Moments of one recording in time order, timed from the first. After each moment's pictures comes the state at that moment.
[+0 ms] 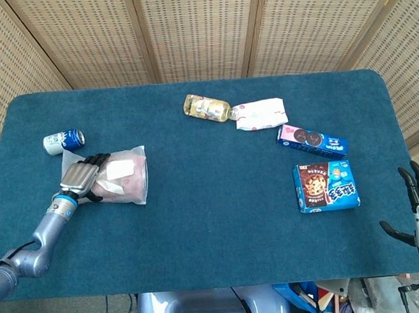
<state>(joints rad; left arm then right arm) -0.72 -1.50 -0.15 -1.01 1.20 0.64 0.09 0.02 -1.10 0.13 -1.73 -1.52 1.62 -0.07</state>
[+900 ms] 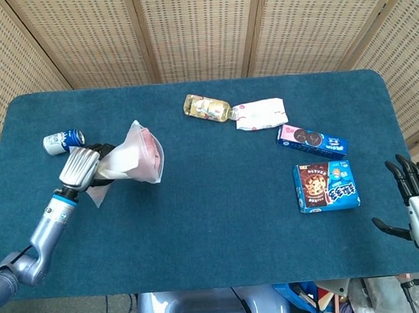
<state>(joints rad) -0.69 -1.54 -0.14 -0.96 1.56 1.19 -0.40 0.08 -0.98 0.13 -1.79 -1.55 1.52 0.08</state>
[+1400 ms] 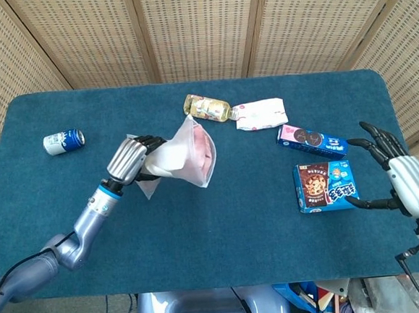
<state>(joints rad) -0.85 -1.69 -0.19 -0.93 1.61 1.22 -0.48 0.30 -0.67 0.26 -2.01 -1.45 1.23 0.42</state>
